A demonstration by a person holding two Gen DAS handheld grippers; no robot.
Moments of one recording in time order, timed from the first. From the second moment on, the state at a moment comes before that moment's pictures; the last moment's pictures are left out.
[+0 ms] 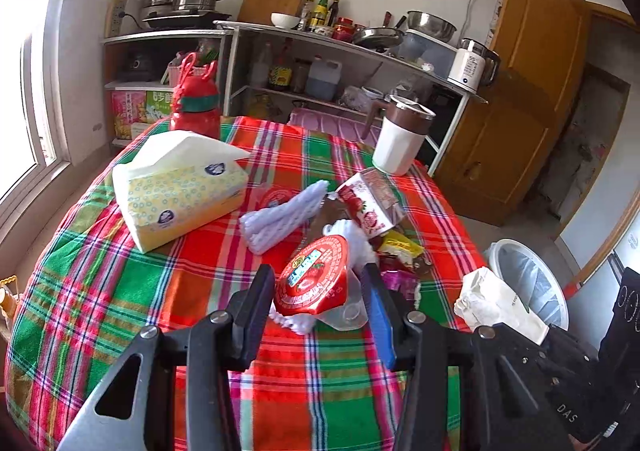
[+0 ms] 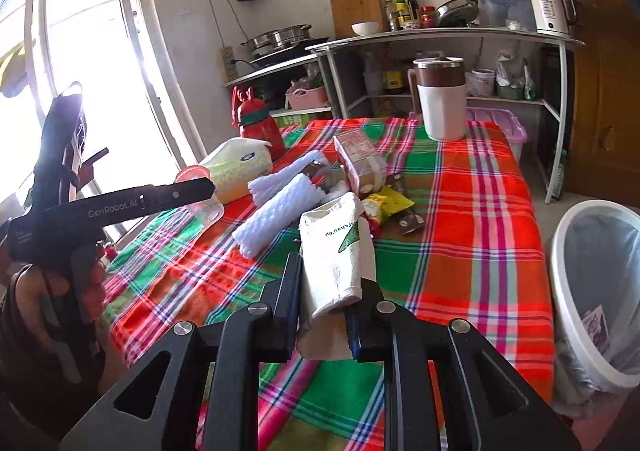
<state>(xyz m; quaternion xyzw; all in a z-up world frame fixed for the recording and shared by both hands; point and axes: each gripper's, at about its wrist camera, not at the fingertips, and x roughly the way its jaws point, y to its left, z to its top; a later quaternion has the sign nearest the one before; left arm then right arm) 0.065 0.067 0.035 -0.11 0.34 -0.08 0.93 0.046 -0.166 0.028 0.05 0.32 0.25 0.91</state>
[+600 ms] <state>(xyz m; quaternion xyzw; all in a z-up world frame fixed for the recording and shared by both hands) 0.071 -0.064 0.059 -0.05 0.33 -0.21 0.92 0.034 -0.270 0.047 0.10 0.30 0.14 0.94</state>
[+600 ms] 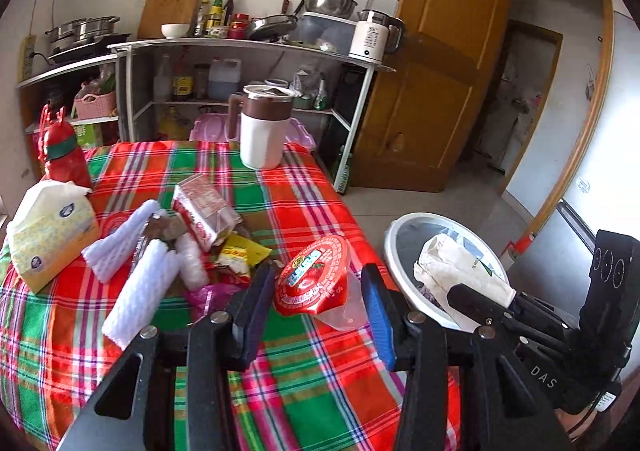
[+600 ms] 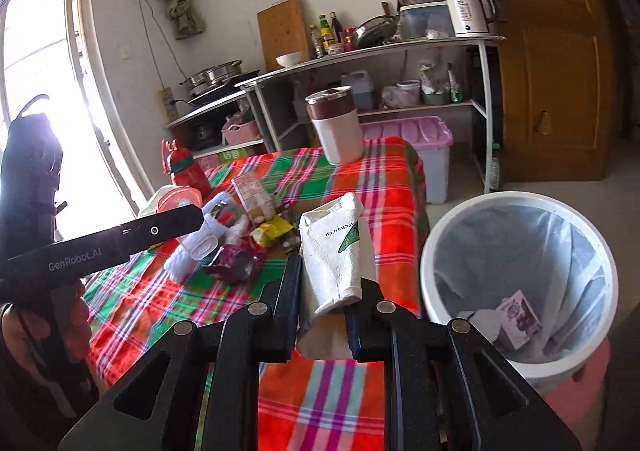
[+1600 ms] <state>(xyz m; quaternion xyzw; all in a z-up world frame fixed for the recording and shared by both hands) 0.101 -0.243 0.013 0.00 0.41 -0.32 0.86 0.058 -0.413 0.006 0.10 0.39 -0.04 0.91</state>
